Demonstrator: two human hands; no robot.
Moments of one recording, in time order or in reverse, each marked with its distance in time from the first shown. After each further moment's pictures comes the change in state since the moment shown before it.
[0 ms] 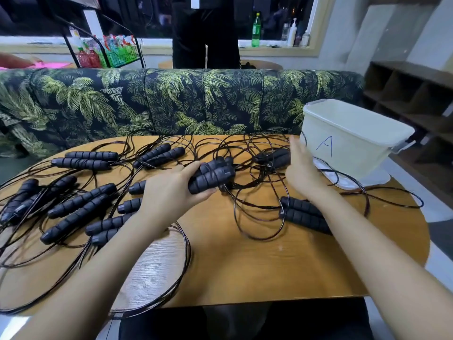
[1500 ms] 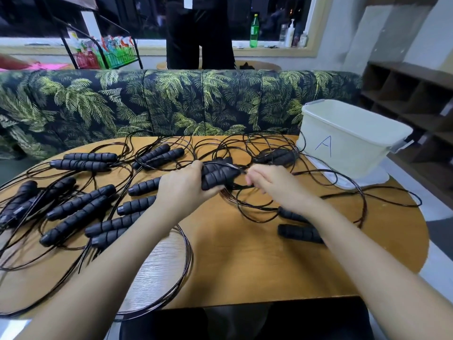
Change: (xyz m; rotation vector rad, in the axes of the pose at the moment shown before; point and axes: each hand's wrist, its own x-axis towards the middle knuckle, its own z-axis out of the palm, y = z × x) left_hand 0.019 0.019 0.010 0.051 -0.185 -0.115; right_hand -0.040 -0.034 0.002 0.106 -0.292 -0.397
